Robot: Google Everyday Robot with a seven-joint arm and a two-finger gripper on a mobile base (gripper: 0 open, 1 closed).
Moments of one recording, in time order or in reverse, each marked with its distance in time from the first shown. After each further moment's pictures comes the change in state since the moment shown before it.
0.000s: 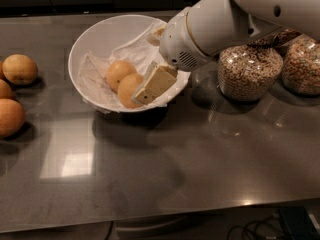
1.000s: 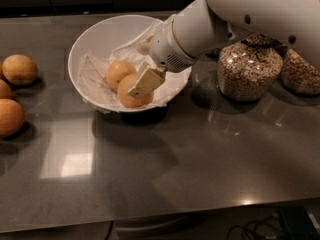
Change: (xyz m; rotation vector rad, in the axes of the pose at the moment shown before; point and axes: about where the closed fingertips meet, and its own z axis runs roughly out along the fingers) arm 0.004 -0.013 0.035 -0.015 0.011 -0.015
